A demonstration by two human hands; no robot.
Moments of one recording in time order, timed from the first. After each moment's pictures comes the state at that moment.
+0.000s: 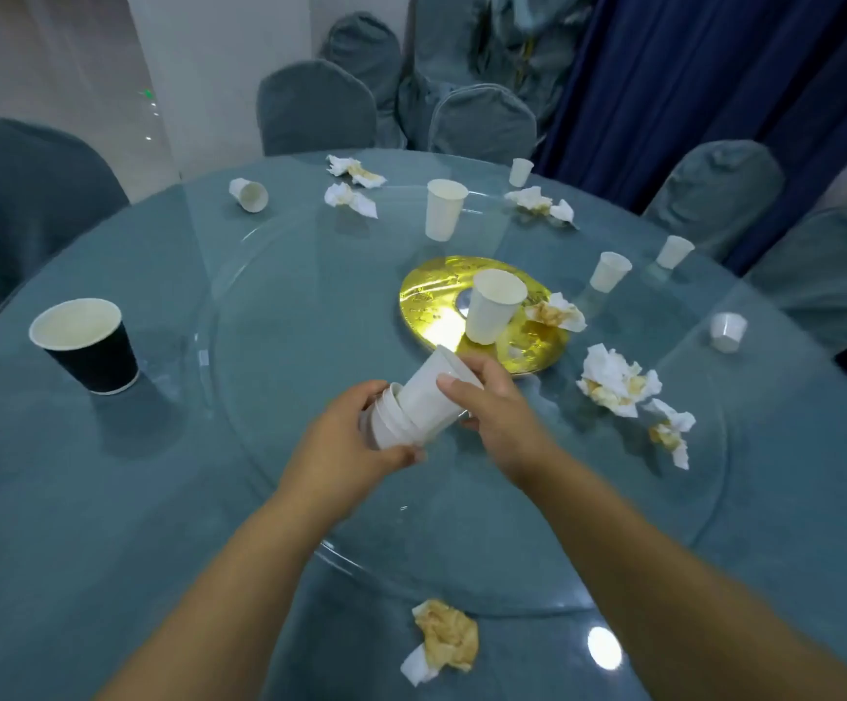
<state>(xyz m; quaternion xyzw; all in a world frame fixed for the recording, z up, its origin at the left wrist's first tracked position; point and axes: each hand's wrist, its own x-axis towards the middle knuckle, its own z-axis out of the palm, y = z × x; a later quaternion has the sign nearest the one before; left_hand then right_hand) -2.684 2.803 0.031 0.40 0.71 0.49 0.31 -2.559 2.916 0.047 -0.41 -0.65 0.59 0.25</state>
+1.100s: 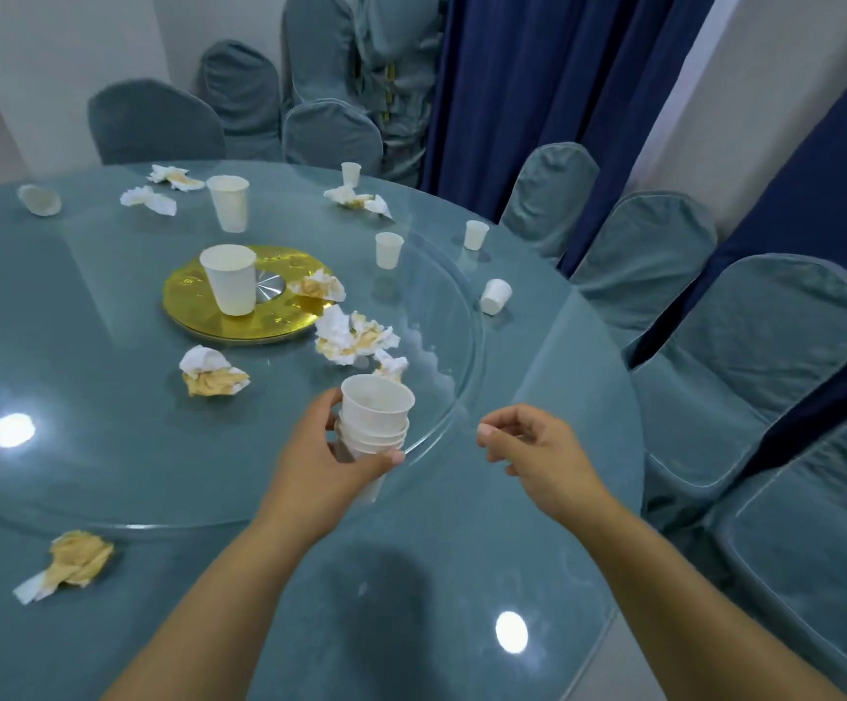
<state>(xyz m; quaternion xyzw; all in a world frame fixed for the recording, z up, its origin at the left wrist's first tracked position) -2.286 2.883 0.062 0.38 0.67 0.55 0.32 -2.098 2.989 0.078 -0.48 -0.66 0.51 0.29</state>
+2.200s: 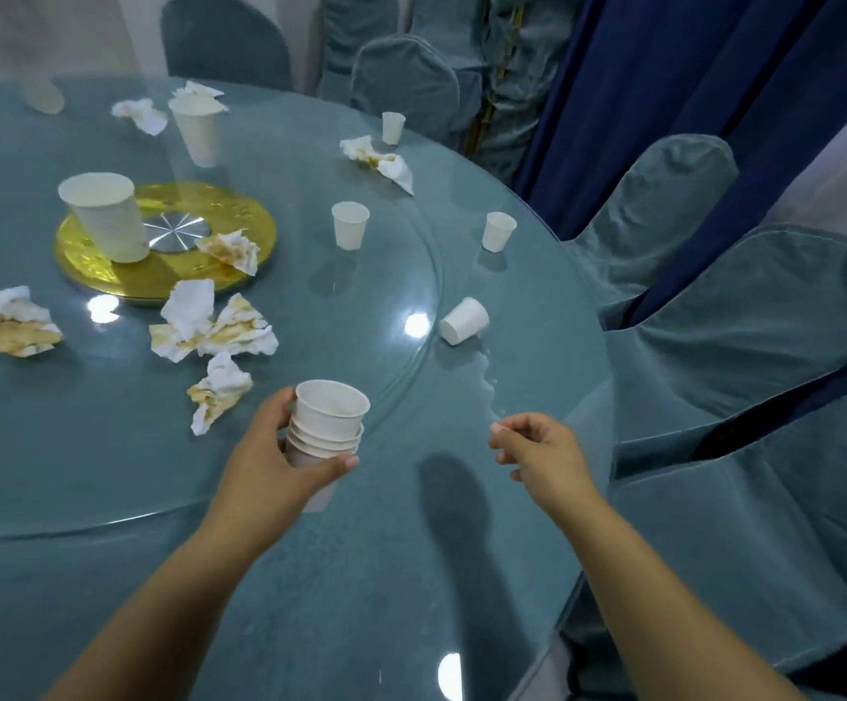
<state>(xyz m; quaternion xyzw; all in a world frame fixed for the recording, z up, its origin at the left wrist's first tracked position) -2.139 3.152 -0.002 0.22 0.77 0.56 0.22 -1.978 3.358 0.012 -0.48 -0.68 0.54 0.16</state>
